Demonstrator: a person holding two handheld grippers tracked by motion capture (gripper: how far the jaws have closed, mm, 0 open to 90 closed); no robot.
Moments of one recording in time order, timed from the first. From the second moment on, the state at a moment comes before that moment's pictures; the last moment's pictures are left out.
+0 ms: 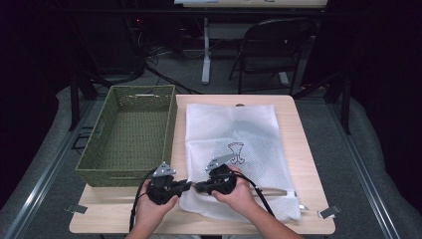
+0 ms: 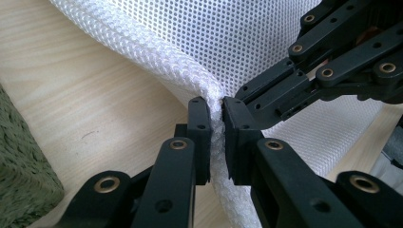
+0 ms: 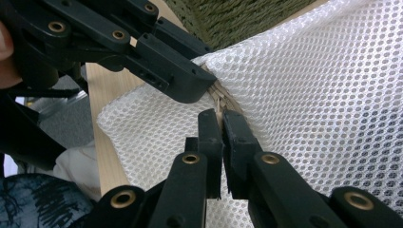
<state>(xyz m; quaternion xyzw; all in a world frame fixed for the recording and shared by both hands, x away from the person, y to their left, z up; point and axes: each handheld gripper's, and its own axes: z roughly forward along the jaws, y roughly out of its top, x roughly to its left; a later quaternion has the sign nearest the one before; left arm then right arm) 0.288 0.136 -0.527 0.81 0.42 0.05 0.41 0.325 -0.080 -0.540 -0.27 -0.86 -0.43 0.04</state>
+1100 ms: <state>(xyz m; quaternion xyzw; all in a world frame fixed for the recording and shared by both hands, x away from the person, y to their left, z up) 0.288 0.136 -0.524 0.81 0.41 0.05 0.42 0.328 -0.080 -0.539 -0.31 -0.84 -0.45 0.06</state>
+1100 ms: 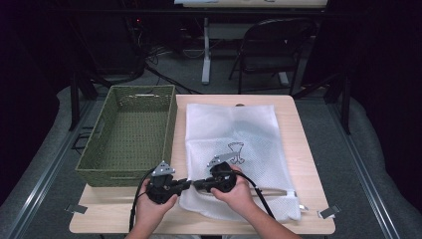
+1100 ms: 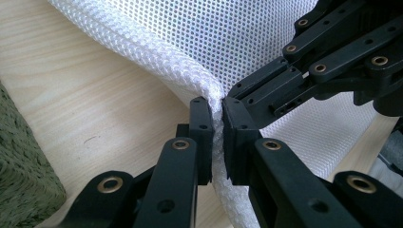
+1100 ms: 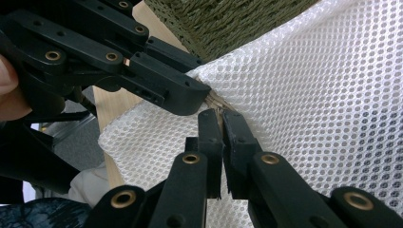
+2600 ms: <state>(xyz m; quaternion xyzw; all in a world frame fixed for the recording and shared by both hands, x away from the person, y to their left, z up) 0.285 0.142 -0.516 0.81 0.42 0.07 0.40 0.318 -0.102 -0.544 -0.32 -0.87 -0.39 0.02</state>
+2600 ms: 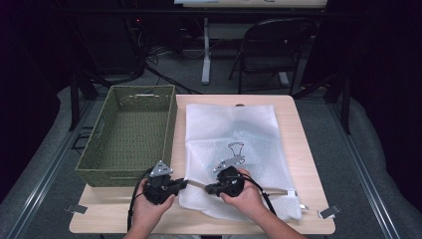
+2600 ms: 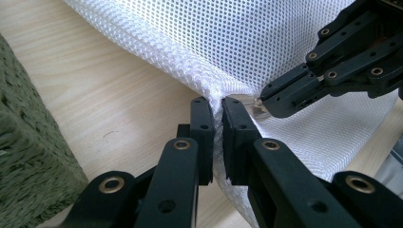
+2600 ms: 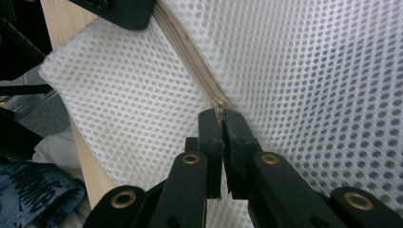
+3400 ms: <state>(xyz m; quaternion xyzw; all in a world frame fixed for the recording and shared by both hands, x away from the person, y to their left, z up) 0.286 0.145 -0.516 0.81 0.42 0.07 0.41 0.316 -0.131 -0.537 -0.33 -0.87 -0.37 0.01</state>
